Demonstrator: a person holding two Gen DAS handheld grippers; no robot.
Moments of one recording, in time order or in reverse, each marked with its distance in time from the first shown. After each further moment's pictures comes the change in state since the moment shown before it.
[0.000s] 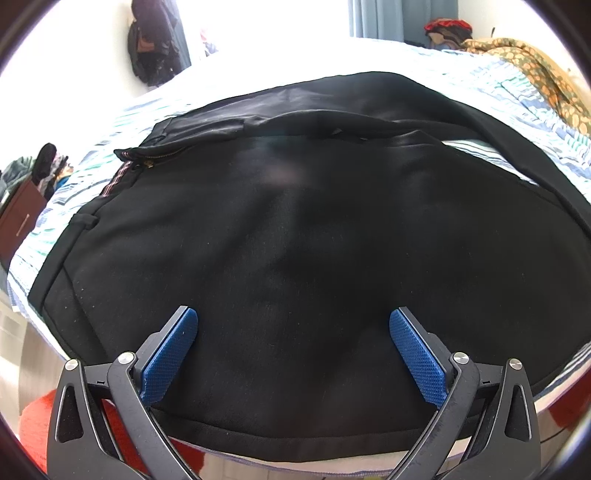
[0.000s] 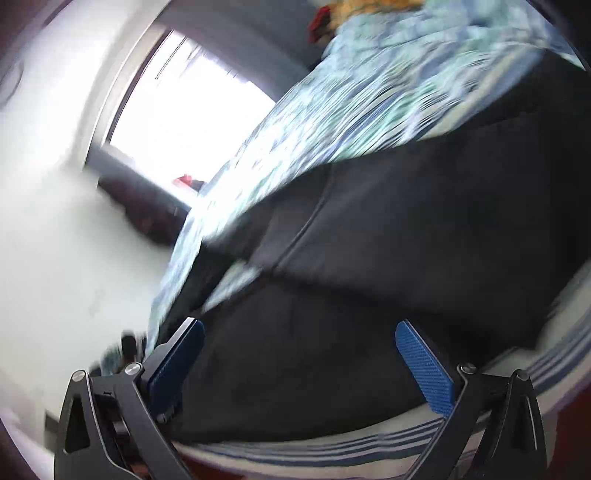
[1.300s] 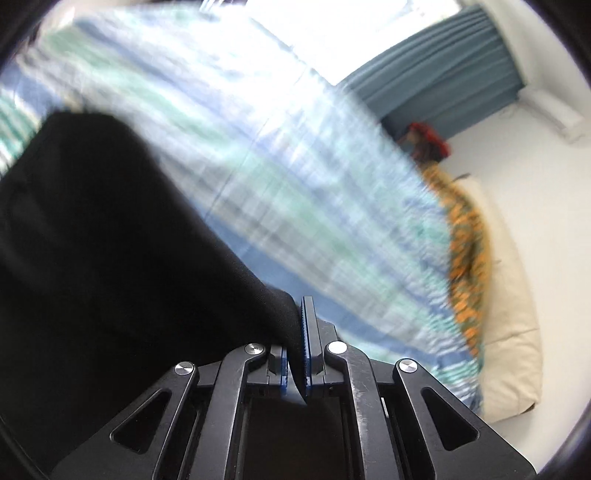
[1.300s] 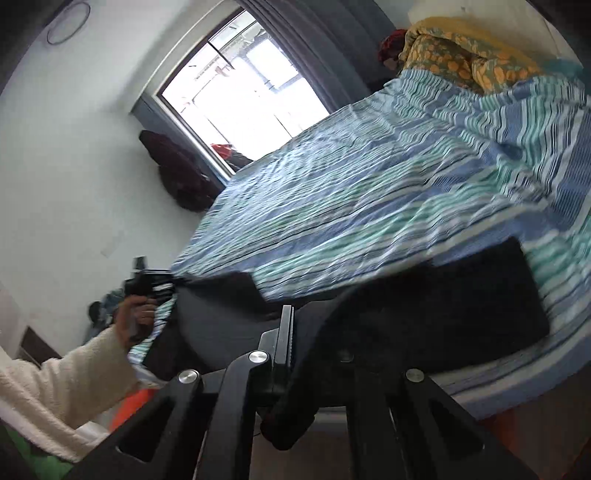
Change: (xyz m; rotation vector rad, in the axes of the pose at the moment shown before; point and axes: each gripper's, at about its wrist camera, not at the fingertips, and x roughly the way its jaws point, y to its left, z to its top) left arm -0.013 0.053 0.212 -0.556 -0.004 -0.645; right arm -0.101 0.037 0.122 -0.435 0.044 0.071
